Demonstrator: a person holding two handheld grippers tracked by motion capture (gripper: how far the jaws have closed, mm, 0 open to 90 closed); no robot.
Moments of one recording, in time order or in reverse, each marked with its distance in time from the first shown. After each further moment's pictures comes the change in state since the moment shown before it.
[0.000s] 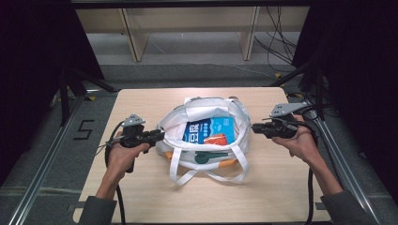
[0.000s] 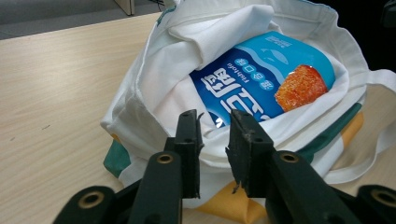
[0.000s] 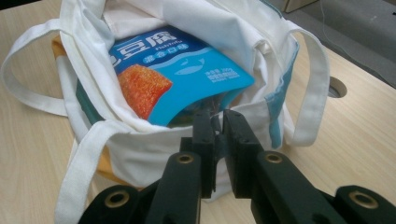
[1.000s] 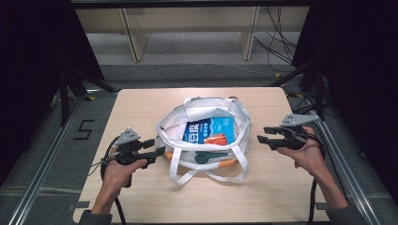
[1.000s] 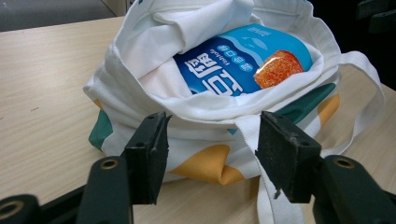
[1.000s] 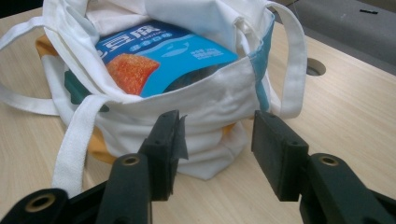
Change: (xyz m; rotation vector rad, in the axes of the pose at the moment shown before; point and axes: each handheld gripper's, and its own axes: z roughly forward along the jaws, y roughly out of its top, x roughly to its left) left arm -0.017 -0.036 -0.017 -0.051 -0.013 -0.003; right arm 0.009 -0.035 -0.013 -0.045 -0.064 0.100
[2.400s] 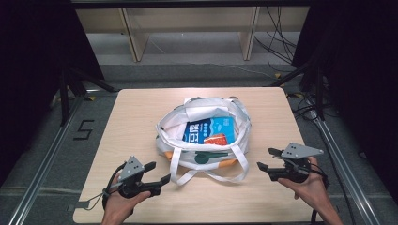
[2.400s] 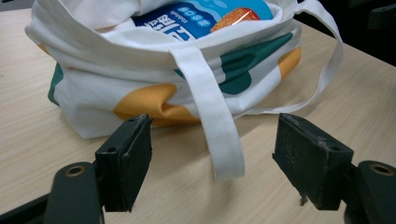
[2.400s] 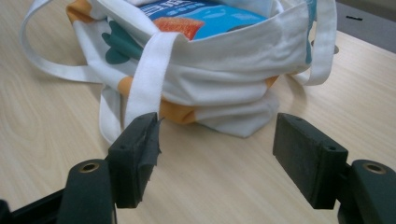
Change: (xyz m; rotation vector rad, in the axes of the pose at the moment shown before) left arm -0.046 -0.057 -0.020 -0.010 -0.005 0.050; right arm 0.057 -0.052 -0.019 -0.035 -0.057 -0.032
